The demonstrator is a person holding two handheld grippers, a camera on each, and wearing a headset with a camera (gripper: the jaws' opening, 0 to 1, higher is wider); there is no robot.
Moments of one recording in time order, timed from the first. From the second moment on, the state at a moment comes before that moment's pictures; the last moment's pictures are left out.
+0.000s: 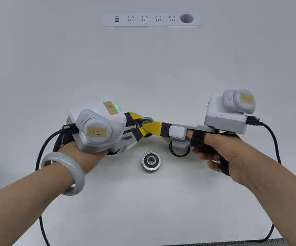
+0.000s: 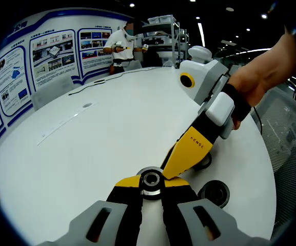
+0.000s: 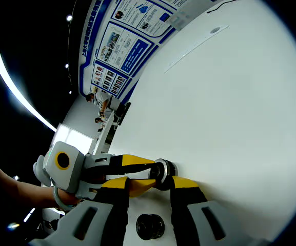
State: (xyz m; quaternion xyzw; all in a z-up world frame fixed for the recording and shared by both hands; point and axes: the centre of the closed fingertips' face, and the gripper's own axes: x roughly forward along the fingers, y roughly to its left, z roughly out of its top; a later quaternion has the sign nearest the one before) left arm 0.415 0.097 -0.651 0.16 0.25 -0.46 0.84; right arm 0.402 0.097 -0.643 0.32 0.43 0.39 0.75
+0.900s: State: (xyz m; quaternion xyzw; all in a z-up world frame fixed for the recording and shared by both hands) left arm 0.415 0.097 -0.651 0.16 0.25 -0.46 0.84; right arm 0.410 0.089 -0.646 0.32 0.42 0.37 0.76
